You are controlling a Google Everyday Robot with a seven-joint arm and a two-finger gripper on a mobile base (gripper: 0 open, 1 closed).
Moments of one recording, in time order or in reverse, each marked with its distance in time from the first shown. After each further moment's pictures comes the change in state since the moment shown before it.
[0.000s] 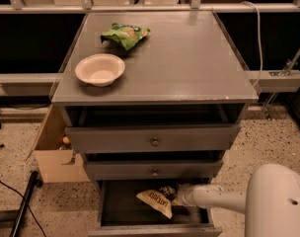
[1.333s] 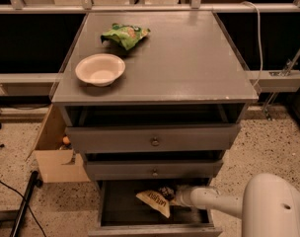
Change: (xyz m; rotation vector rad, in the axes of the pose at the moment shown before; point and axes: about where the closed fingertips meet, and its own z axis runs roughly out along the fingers) arm 0.021 -0.004 0.038 0.017 -0.009 -0.005
